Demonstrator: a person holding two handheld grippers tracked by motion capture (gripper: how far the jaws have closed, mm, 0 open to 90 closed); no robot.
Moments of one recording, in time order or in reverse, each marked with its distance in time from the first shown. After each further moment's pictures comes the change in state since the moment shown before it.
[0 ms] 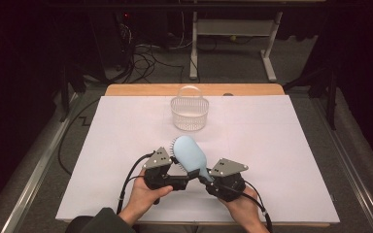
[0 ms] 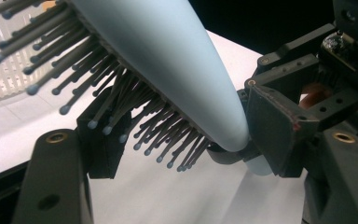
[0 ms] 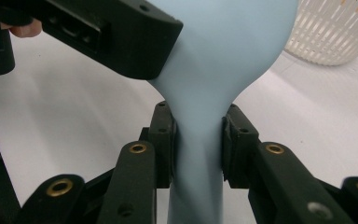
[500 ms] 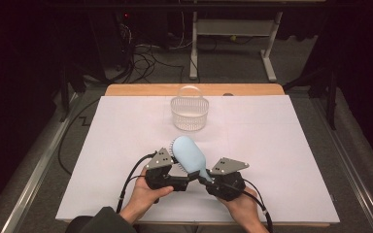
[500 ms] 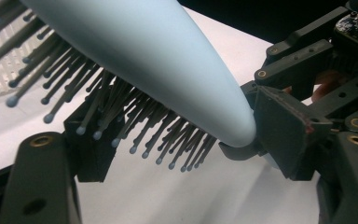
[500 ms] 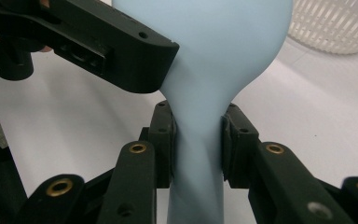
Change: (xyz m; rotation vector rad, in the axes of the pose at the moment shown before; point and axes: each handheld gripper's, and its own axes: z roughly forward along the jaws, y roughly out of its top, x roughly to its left) left arm 0.004 -0.005 0.006 0.029 0.015 0.032; right arm -0.004 -0.003 0.003 0.009 0.040 0.049
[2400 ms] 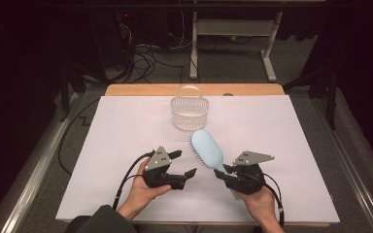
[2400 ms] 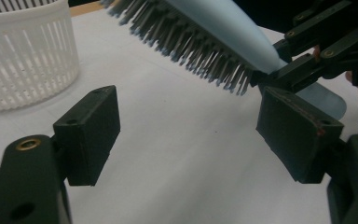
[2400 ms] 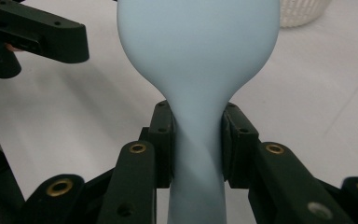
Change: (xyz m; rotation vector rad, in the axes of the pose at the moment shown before) left arm 0.004 -0.001 -0.001 -0.003 0.065 0.073; right arm -0.039 -0.014 -0.026 -0.008 0.009 0.140
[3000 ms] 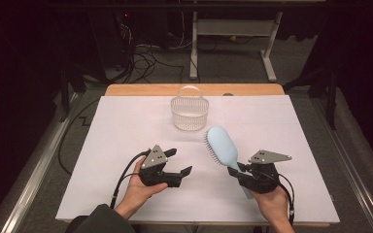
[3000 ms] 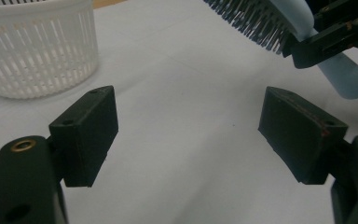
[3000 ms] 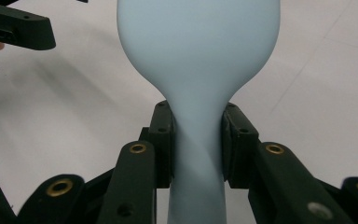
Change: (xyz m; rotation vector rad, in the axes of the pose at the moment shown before) left arm 0.012 -0.005 -0.004 0.013 0.042 -0.018; right arm -0.021 -0.010 -0.023 -0.015 -0.064 0.055
